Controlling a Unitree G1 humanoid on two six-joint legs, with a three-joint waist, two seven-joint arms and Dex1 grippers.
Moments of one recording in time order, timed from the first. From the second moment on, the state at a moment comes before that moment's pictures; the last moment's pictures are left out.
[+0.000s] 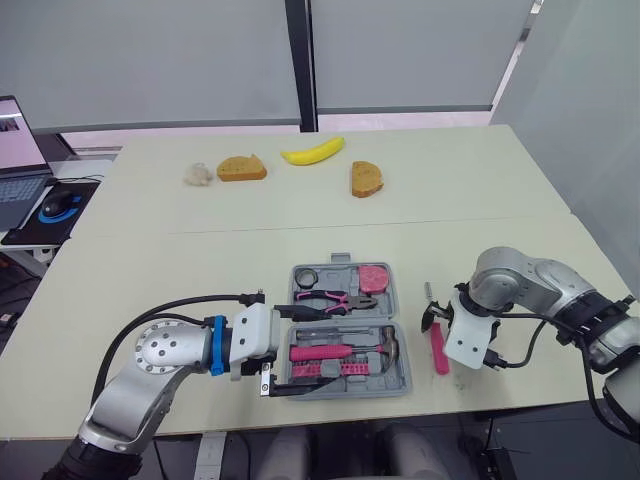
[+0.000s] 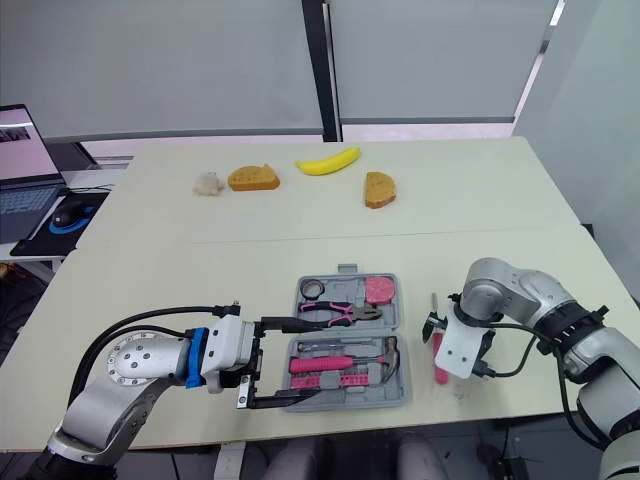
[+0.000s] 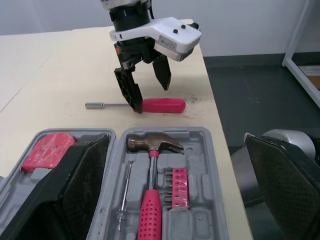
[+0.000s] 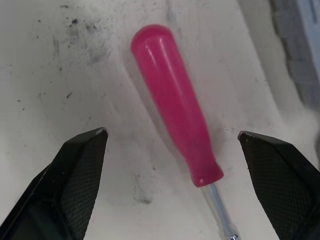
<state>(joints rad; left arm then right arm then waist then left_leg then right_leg) -0.02 0.72 -0.12 -0.43 -0.40 0.13 -1.13 -0.83 -0.82 0.77 0.42 -0.49 -0.81 1.38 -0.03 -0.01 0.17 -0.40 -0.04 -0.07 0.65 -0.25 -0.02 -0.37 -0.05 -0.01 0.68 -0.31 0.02</state>
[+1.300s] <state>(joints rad) -0.06 0.66 -0.16 -0.38 -0.38 0.07 -1.13 -0.45 -1.02 0.44 -0.11 -0.16 -0.09 1.51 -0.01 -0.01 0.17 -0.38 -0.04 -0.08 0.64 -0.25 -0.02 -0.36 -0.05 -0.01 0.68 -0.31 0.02</state>
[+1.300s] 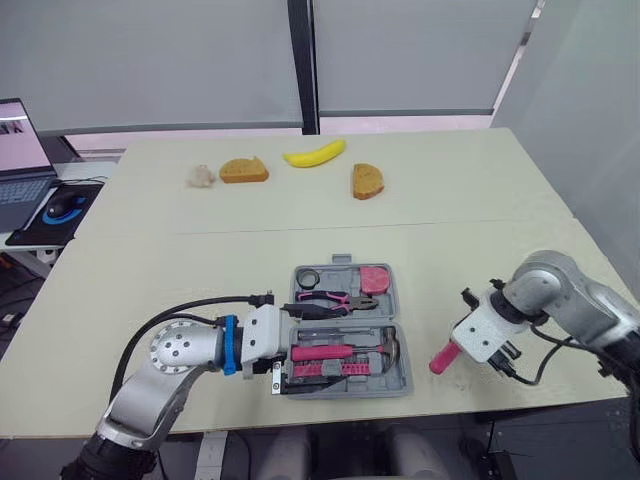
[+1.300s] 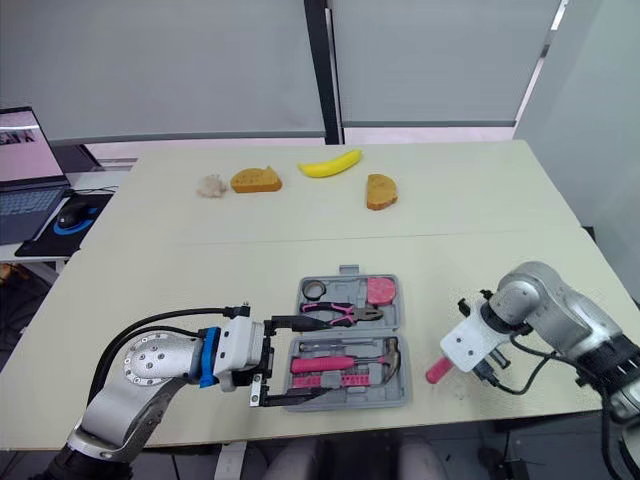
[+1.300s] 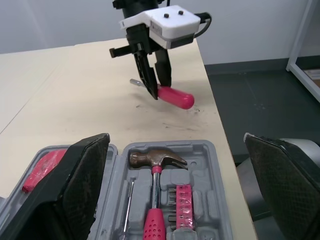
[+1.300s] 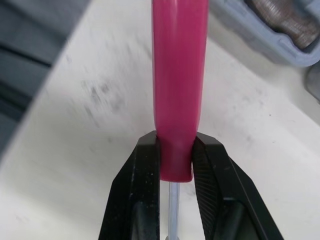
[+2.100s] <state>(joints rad) -0.07 0.67 -0.17 -0.37 -0.44 0.06 -1.20 -0.21 -0.60 0.00 -0.36 0.14 1.34 0.71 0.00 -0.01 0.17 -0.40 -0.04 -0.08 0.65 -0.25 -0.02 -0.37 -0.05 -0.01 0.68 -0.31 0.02</state>
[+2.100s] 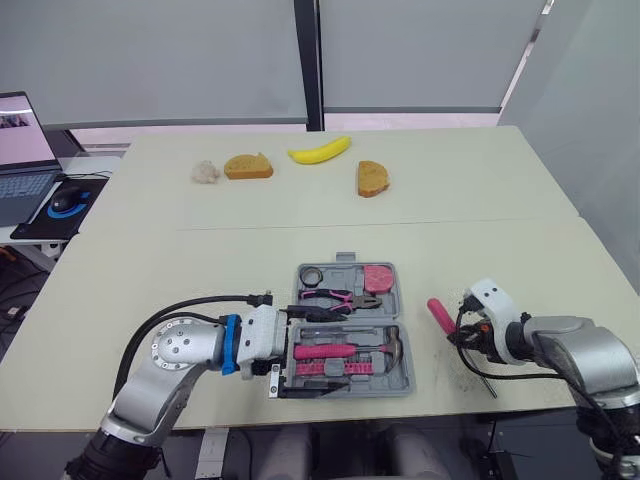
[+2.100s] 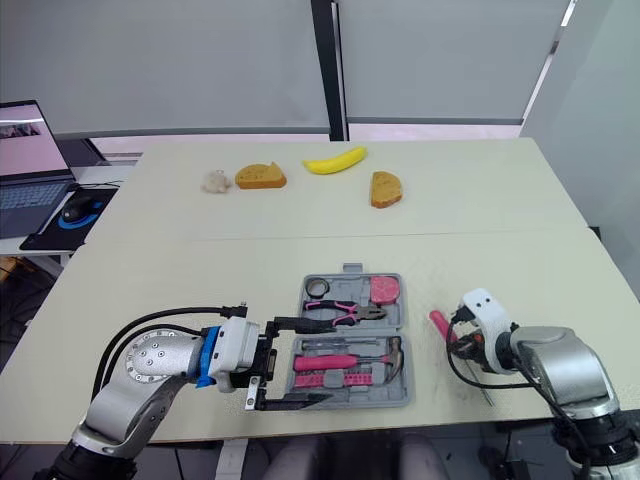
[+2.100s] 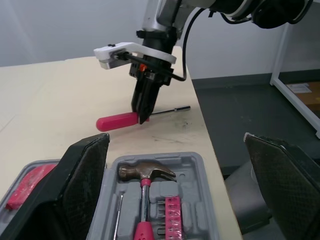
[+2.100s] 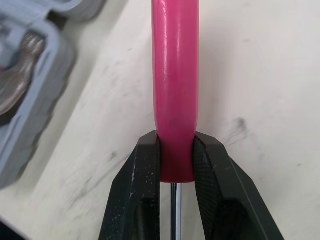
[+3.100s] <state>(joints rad) -0.10 0.65 -0.14 -0.38 -0.47 0.10 -1.17 -0.04 -0.63 -0.02 -0.52 0.21 1.08 0.56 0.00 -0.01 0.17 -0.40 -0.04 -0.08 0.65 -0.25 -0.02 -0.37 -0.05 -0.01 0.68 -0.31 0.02</state>
